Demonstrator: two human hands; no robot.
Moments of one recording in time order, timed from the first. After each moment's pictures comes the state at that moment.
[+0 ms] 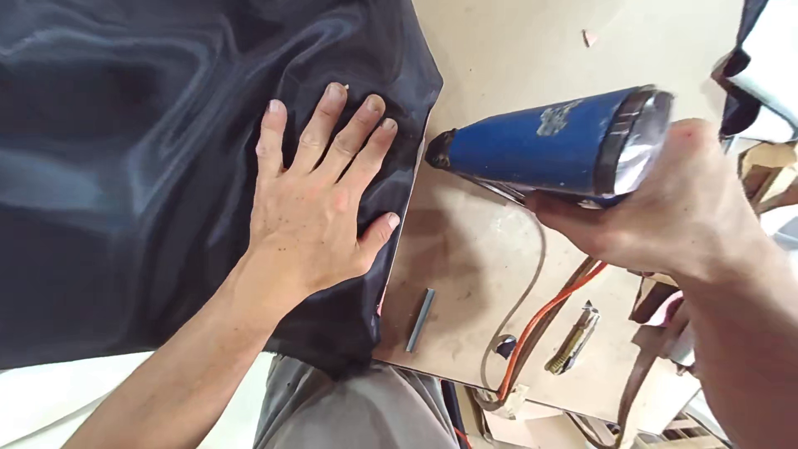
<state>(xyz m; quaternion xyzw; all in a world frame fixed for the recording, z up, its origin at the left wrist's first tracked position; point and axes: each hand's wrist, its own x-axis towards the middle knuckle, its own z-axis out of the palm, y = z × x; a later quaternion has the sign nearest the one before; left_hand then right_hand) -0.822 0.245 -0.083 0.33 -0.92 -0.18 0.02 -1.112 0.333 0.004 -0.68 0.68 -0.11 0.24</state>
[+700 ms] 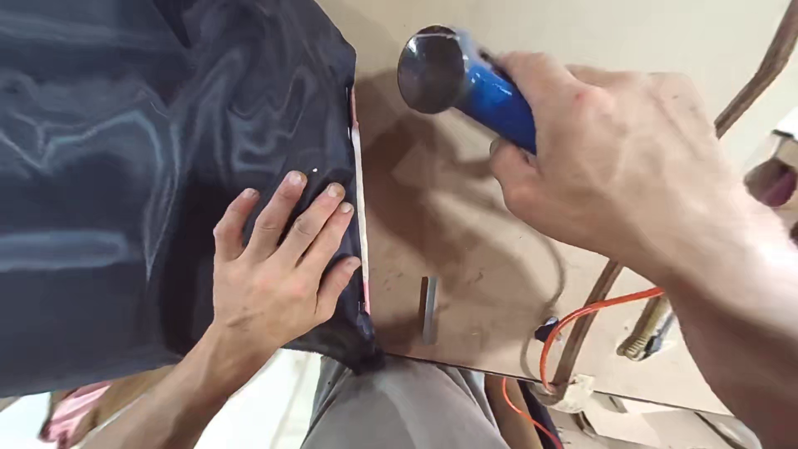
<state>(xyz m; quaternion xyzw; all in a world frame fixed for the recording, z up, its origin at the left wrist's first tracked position) -0.800 0.284 -0.066 0.22 -0.98 -0.04 0.01 -1.105 0.373 -0.019 -0.61 0.77 -0.03 0.19</state>
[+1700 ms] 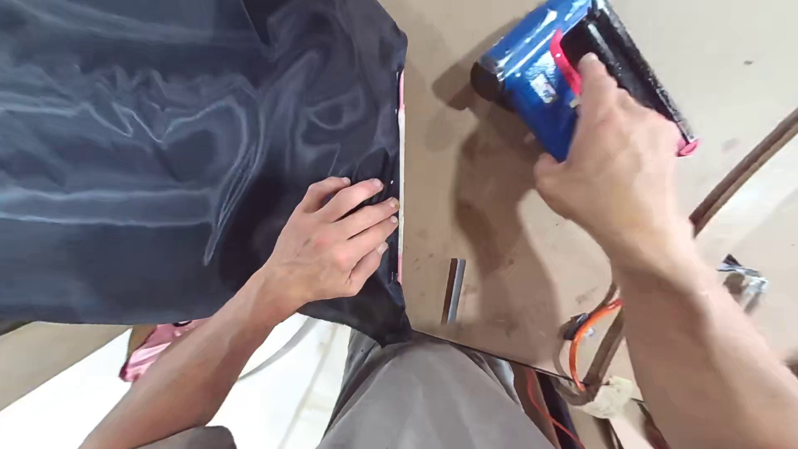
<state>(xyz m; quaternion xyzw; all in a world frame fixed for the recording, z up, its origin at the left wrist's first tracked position) -0.791 0.269 -0.064 0.06 -0.99 -0.15 0.02 -1.097 0.406 -0.069 -0.48 0.84 -0.10 0.22</state>
